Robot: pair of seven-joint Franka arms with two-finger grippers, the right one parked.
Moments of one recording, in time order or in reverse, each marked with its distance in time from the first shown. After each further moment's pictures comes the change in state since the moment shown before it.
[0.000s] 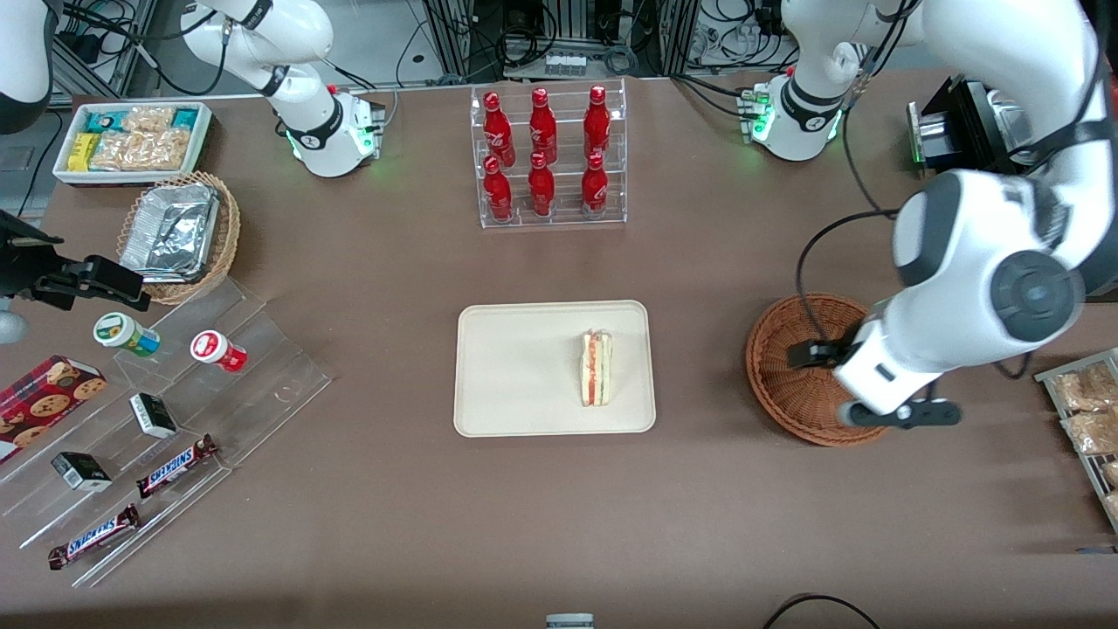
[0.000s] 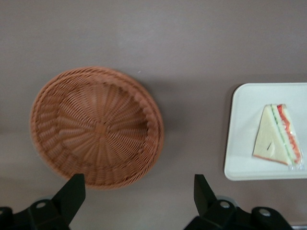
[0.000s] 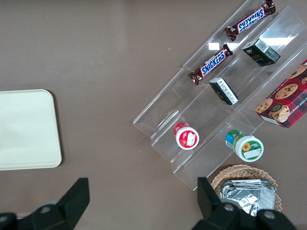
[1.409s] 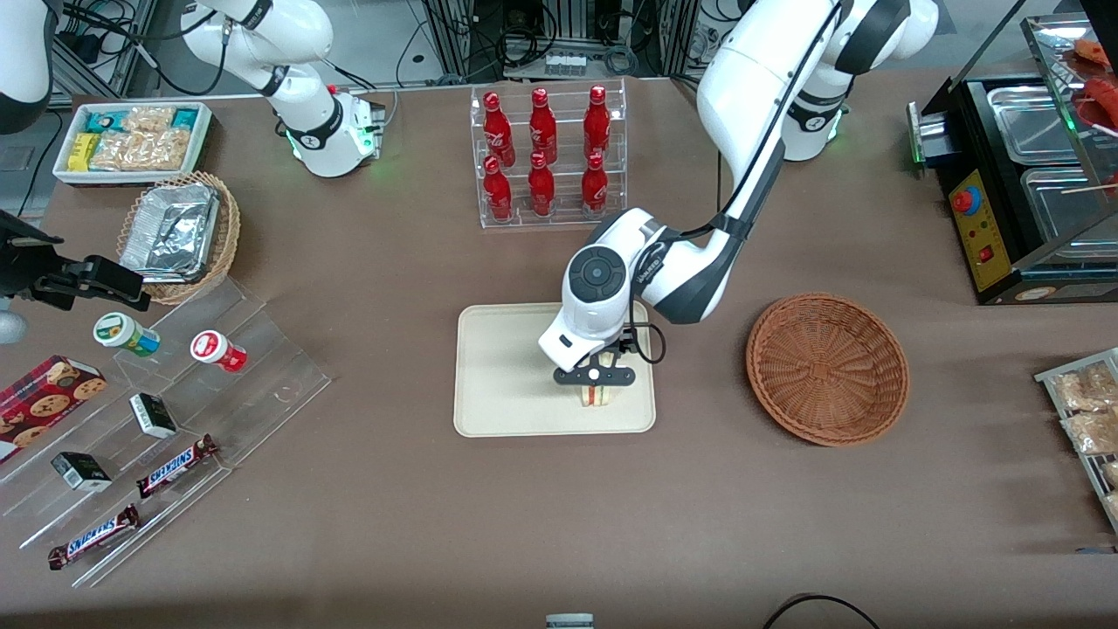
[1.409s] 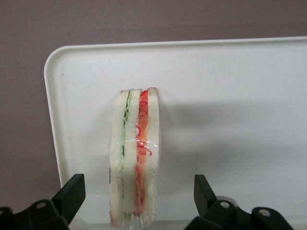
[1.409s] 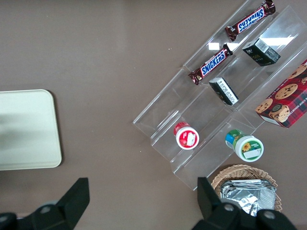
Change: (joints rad) arm -0.449 0.339 -0.081 -0.029 0.074 0.500 -0.497
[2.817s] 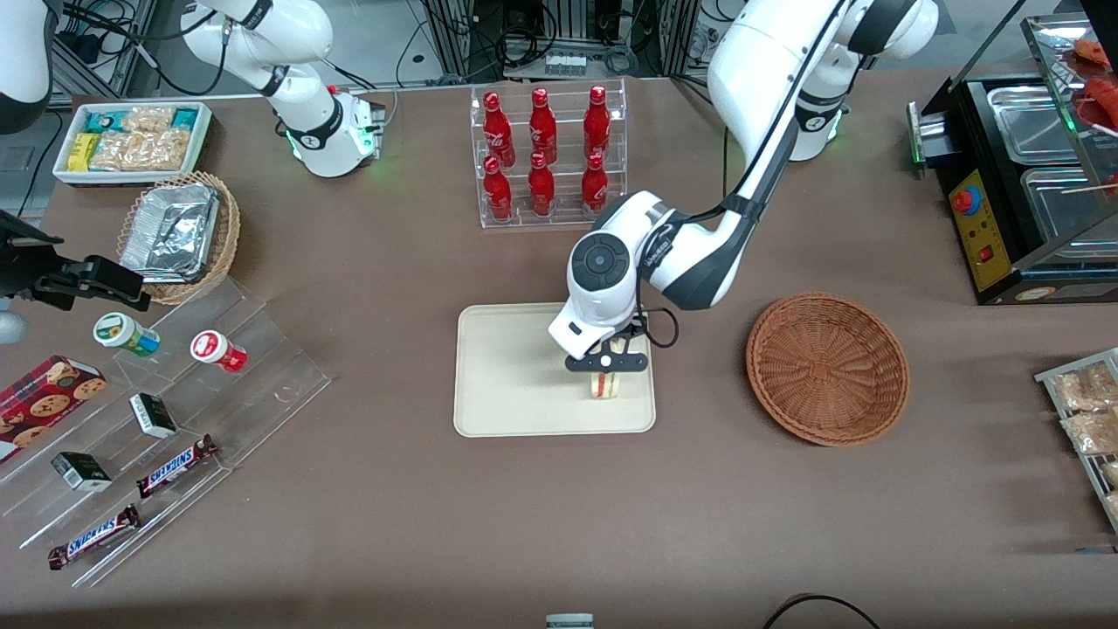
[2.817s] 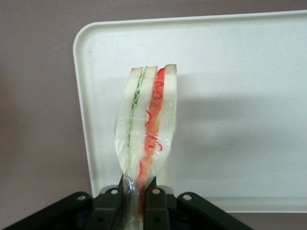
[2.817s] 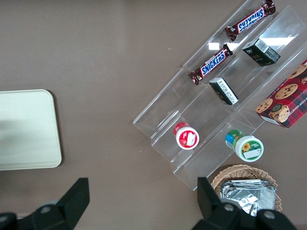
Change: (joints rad) arm -0.001 -0.061 0.003 -0.075 0.006 -0.060 -0.005
